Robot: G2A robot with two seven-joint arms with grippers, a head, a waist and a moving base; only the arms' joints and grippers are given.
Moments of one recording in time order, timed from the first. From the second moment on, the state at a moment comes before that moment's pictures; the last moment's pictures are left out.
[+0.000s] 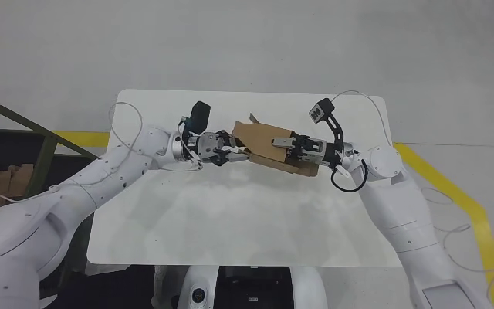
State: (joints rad) left arm 0.46 -0.87 -0.17 -1.13 0.94 -1.01 0.81; right arm -0.99 -1.19 1.12 -1.36 0.53 -0.22 1.11
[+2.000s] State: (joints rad) left arm 0.48 -0.91 -0.17 -1.10 0.77 -1.01 0.73; right arm -0.98 -1.19 1.10 -1.35 0.53 -0.23 1.11
